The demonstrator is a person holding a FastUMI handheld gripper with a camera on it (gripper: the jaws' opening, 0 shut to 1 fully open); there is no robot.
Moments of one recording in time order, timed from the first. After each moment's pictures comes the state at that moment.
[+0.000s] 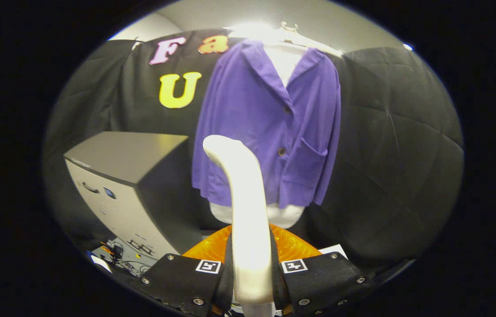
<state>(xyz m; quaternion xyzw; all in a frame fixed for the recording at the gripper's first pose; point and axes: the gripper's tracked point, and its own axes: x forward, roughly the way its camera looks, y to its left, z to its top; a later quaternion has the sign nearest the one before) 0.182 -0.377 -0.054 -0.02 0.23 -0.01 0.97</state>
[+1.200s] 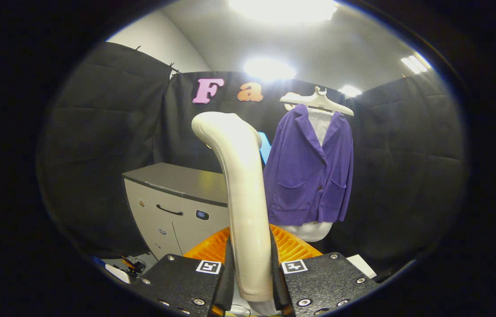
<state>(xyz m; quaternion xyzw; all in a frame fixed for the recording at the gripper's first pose) 0.022 -0.199 0.009 -0.02 0.11 0.01 0.99</state>
